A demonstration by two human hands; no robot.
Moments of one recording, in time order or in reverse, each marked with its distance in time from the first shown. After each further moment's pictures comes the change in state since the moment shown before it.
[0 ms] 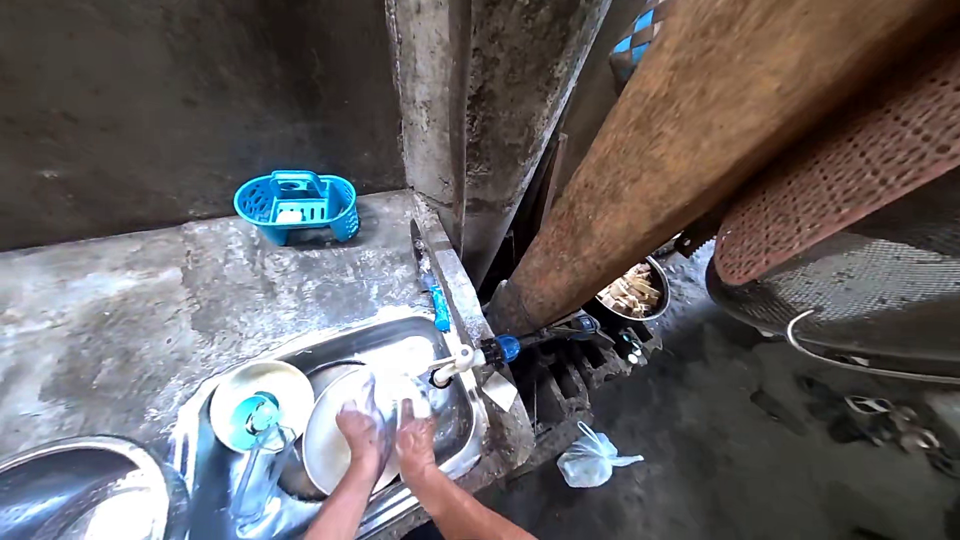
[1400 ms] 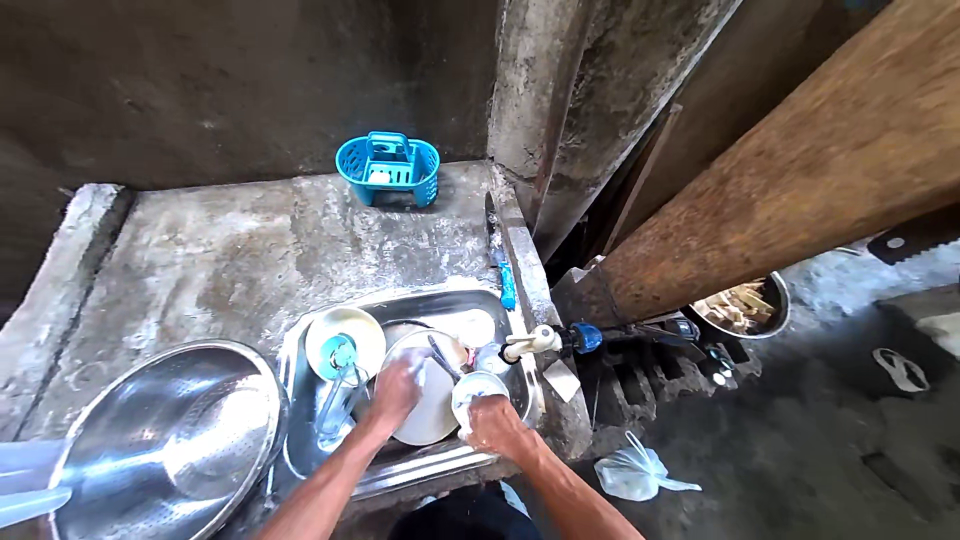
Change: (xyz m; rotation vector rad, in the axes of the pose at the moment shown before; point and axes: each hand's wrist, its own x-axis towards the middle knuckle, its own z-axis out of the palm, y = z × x) left_hand 0.051 -0.012 -0.082 0.977 -0.662 0.388; right_hand 0.027 0.035 -0.051 -1.206 -0.845 -0.375
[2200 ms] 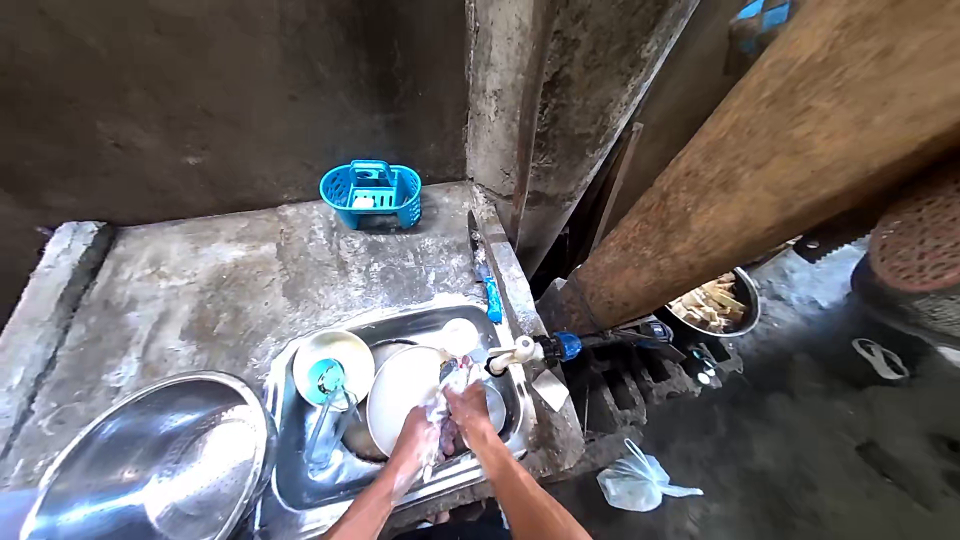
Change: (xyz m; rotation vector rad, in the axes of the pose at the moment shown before) left_hand -0.034 0.068 0.013 -0.907 -0.246 -0.517; right_hand 0.046 -0.025 -0.008 1.248 0.595 0.387
